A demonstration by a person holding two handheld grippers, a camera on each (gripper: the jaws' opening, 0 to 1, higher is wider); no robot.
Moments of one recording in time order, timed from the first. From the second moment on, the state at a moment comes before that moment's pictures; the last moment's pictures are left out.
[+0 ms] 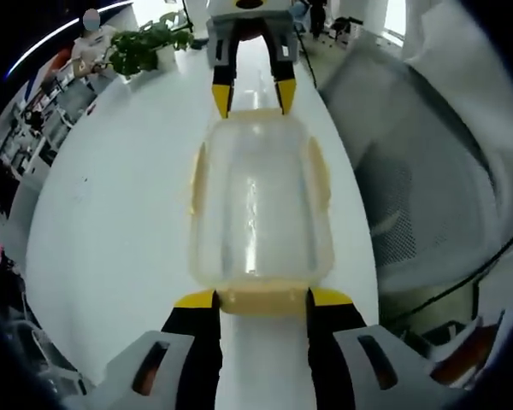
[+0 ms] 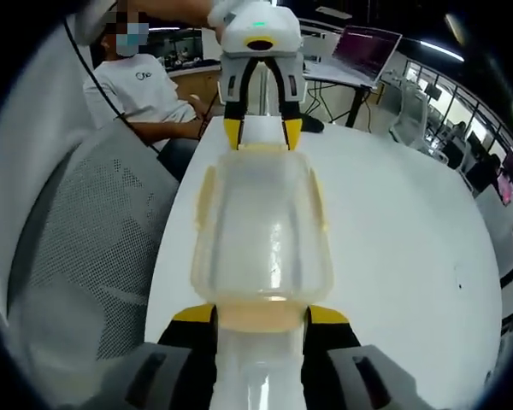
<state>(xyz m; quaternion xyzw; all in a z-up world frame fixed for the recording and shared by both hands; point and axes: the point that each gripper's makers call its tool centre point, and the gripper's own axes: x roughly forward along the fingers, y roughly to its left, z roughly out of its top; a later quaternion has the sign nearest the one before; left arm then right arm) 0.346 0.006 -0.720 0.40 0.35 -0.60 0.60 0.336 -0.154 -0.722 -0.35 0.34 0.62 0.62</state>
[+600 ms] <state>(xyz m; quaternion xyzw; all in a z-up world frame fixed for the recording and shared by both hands) 0.344 -0.046 -0.693 0.40 0.35 -0.60 0.60 0.330 -0.206 -0.692 -0.35 0.34 0.61 0.62</state>
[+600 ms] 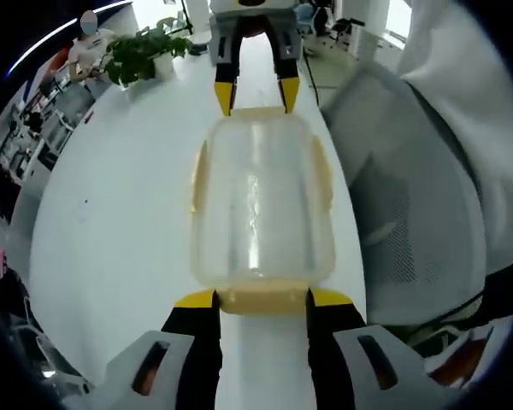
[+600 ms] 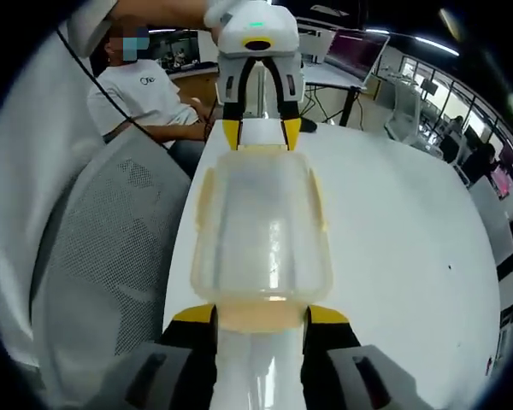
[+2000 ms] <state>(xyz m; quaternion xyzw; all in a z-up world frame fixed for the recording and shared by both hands) 0.363 -0.169 -0.702 0.41 0.38 -0.58 0.60 0.352 -0.331 -0.696 -0.36 0.34 0.61 0.61</state>
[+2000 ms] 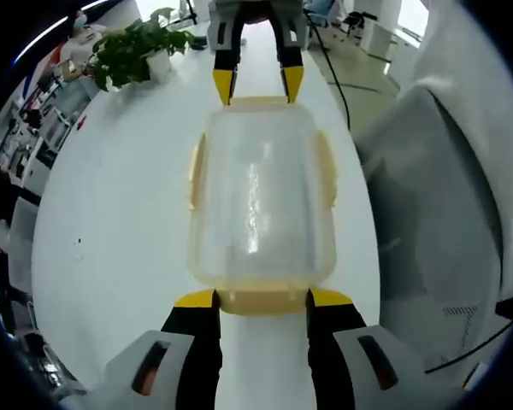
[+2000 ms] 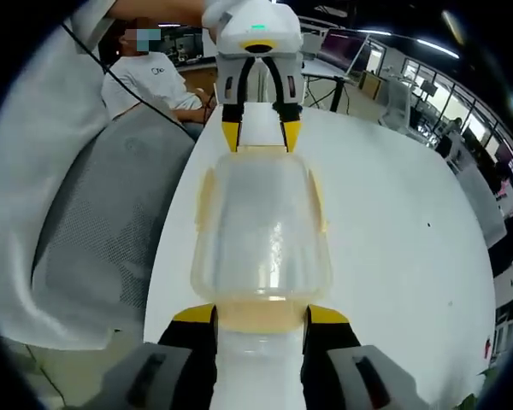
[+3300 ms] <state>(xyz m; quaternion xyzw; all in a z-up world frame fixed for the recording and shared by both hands) 0.376 -0.216 -0.741 0.42 0.38 -0.58 0.59 0.366 -0.378 -0.736 -0.38 0.36 0.60 0.60</state>
